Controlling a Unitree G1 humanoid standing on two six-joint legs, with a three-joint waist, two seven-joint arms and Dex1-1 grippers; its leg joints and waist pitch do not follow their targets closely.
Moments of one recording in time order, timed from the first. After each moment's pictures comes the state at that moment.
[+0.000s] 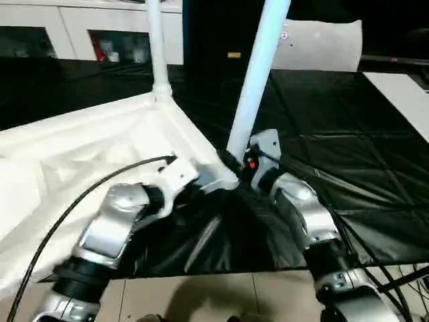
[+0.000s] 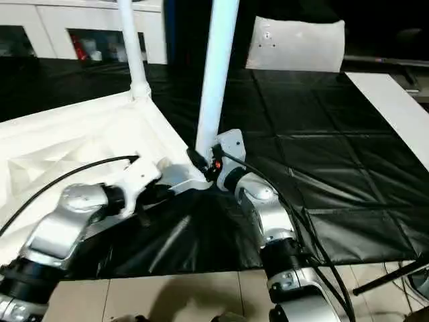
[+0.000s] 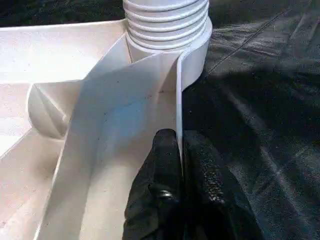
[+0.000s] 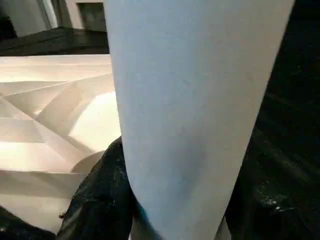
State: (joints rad) left arm -0.37 0.33 -0.24 0.05 0.12 0.51 -0.82; right arm -0.52 -0.03 0.08 0.53 0.15 0.07 0.50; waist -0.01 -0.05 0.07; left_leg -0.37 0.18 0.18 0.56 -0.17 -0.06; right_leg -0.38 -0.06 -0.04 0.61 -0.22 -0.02
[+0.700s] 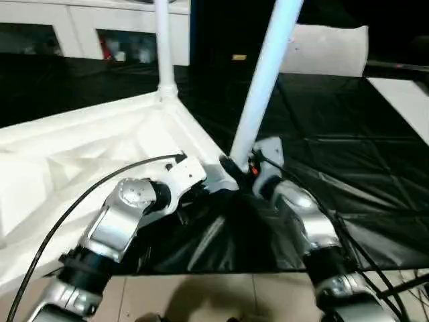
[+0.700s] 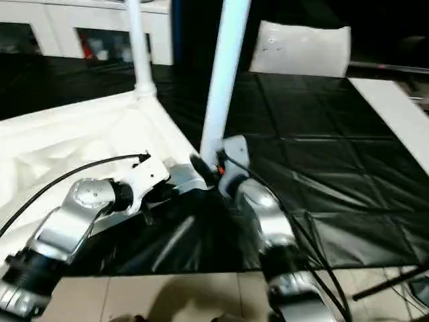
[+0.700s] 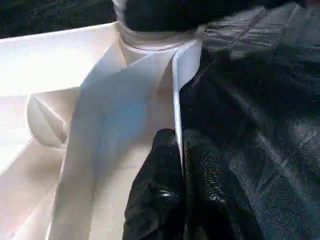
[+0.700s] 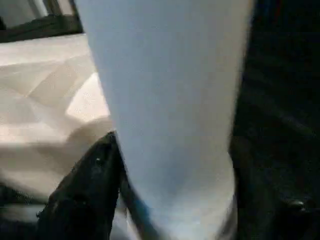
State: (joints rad) left arm -0.44 0.38 -0.29 0.16 0.11 0.42 -0.85; right arm -0.43 -0.05 0.05 0.52 0.18 0.10 0.54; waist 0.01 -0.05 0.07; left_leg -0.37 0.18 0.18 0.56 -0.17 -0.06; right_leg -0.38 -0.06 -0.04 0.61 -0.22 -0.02
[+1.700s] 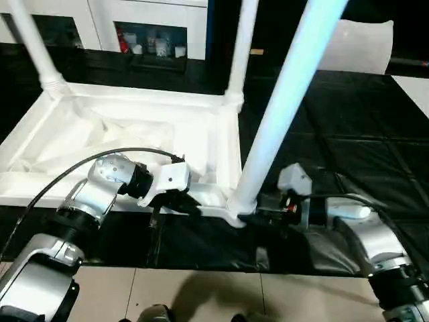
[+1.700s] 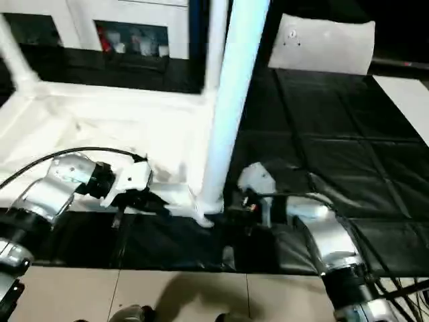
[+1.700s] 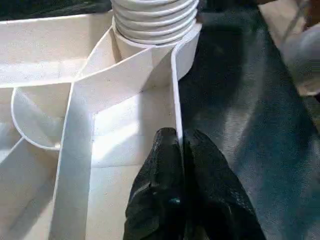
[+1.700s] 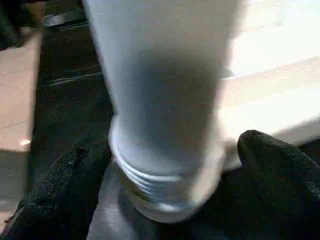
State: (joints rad) left arm -0.67 0.51 -0.37 0.60 0.02 -0.11 -1.46; right arm -0.33 -0.42 0.22 0.23 0.21 0.15 1.12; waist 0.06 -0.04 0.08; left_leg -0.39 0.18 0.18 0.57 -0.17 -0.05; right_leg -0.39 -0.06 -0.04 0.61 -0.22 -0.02
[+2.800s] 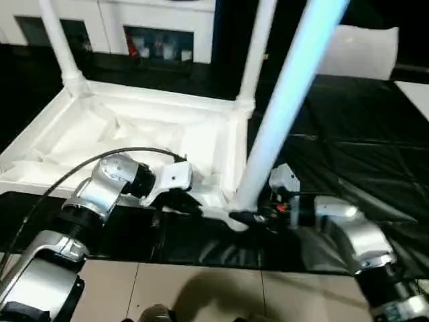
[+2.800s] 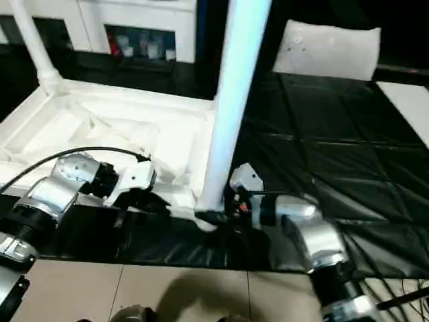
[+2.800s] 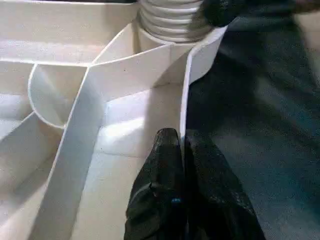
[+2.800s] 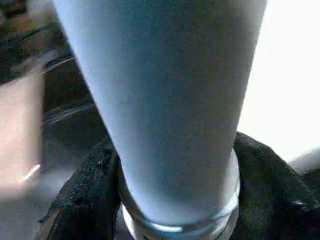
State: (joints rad) left arm -0.65 0.43 -0.32 0.60 0.06 0.06 -1.28; right arm -0.30 -0.24 0.14 0.26 0.21 0.26 0.87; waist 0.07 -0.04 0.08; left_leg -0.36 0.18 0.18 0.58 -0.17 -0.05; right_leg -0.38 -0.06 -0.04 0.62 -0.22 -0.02
